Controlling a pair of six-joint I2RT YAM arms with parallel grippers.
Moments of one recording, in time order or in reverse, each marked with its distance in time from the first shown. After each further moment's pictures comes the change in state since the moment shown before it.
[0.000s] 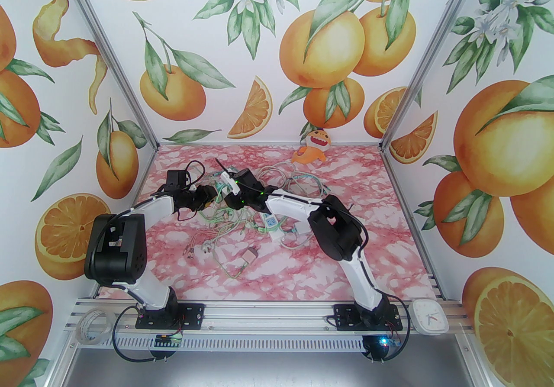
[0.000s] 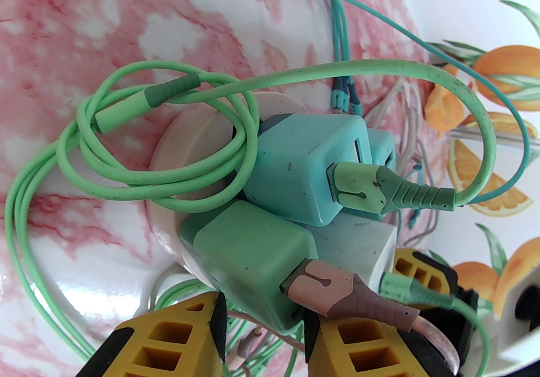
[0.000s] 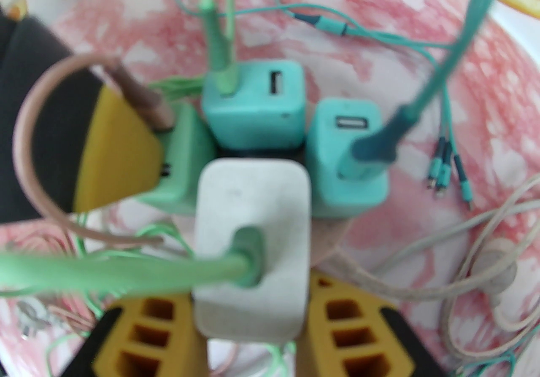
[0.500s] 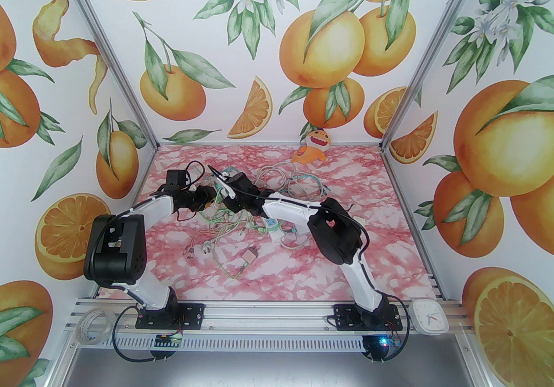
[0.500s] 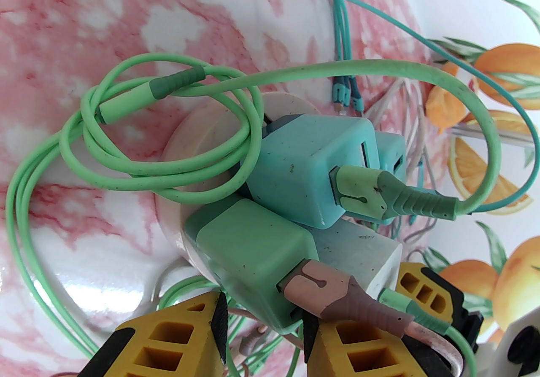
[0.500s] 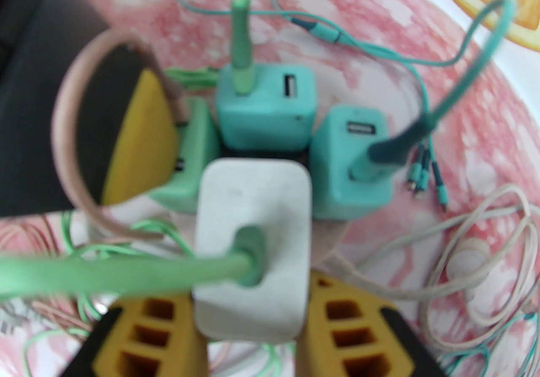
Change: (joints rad) left arm 0.001 -0.006 0.006 -0.024 -0.001 0.004; right arm -0.004 -0.023 -0.009 -0.012 0.011 -0.002
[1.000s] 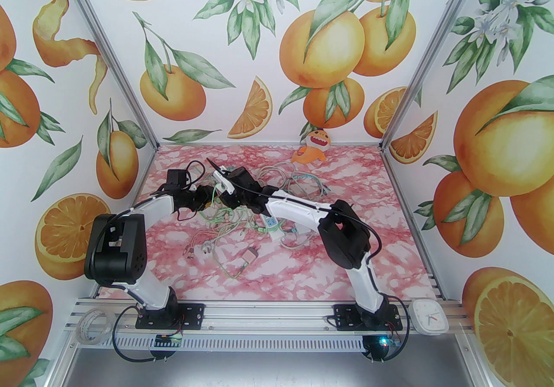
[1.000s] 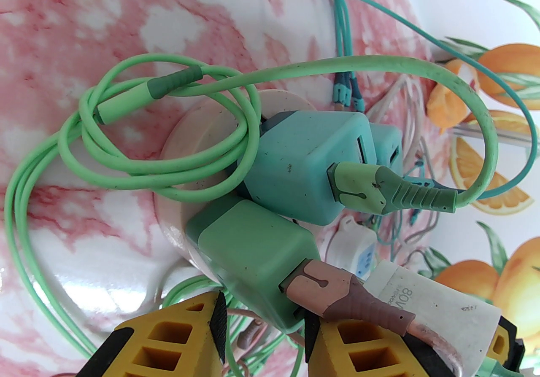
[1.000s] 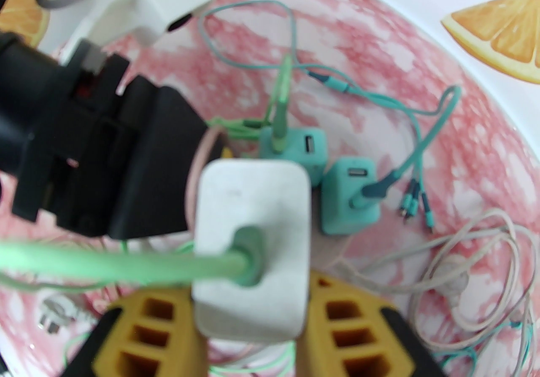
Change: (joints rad) left arm -0.004 0.005 0.006 -0.003 -0.003 0.000; right arm 0.036 -0.091 -0.016 -0.002 0.021 -0.017
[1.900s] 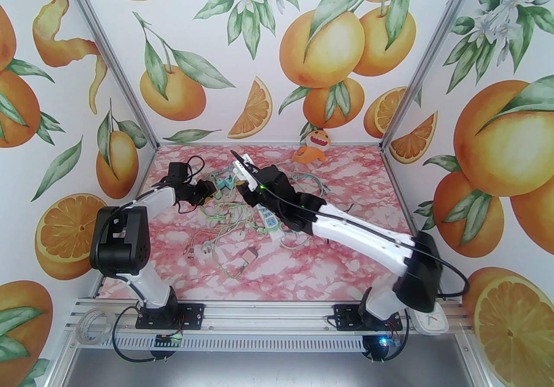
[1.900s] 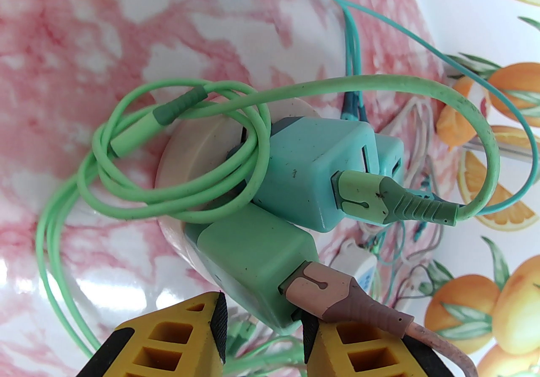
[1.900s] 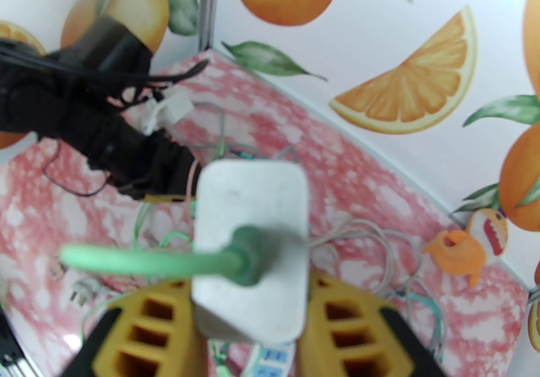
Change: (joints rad) left arm 0.003 0.084 0.141 -0.090 -0.041 -0.003; right arm 0.080 -0.616 -0.293 -0.013 0.296 -0.056
